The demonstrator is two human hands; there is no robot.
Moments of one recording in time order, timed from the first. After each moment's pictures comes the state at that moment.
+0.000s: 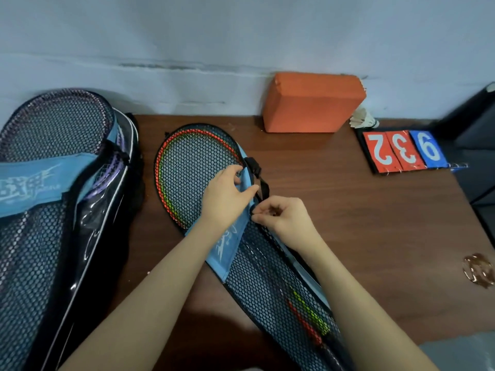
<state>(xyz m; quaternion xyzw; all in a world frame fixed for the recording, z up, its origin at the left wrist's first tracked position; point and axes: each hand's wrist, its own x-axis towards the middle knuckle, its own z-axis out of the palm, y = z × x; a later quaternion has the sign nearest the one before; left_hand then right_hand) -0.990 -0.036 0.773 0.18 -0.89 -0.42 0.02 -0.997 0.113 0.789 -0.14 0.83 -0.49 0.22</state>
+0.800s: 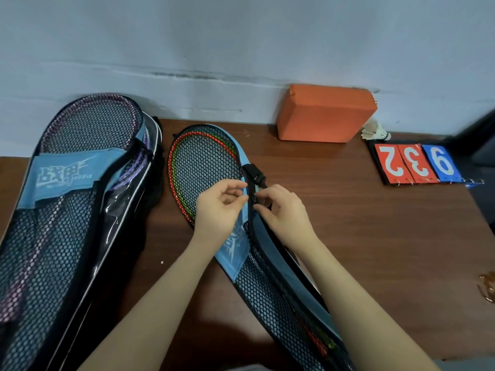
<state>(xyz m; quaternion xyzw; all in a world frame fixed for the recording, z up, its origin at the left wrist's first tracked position) -0.929 -0.040 0.789 0.20 -0.75 -0.61 0.17 -0.989 0.097 0.787 -0.30 0.89 -0.34 0.05</state>
